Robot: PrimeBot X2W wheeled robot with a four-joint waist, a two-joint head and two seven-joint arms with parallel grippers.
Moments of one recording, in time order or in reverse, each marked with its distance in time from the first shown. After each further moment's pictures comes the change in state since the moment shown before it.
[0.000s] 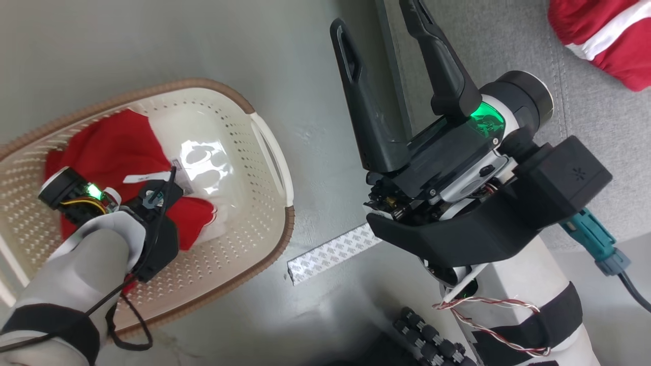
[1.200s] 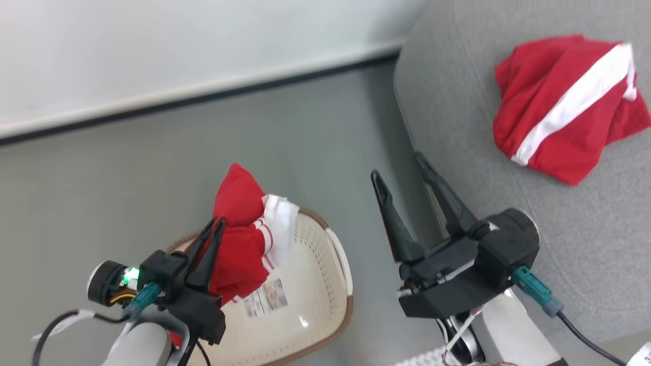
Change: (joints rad) left arm 0.582 0.078 0.368 -0.871 -0.202 0.175 -0.061; right arm 0.321 -0.071 -0.058 0.184 -0.051 0.000 0.000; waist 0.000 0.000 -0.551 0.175
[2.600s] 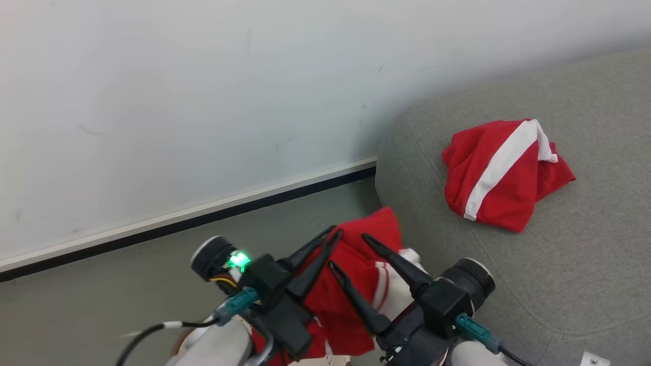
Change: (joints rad) left arm -0.019 -0.124 -0.125 -0.181 0.103 -0.143 0.066; right arm 0.045 -0.106 0.257 0.134 0.016 0.000 0.000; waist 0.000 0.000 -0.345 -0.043
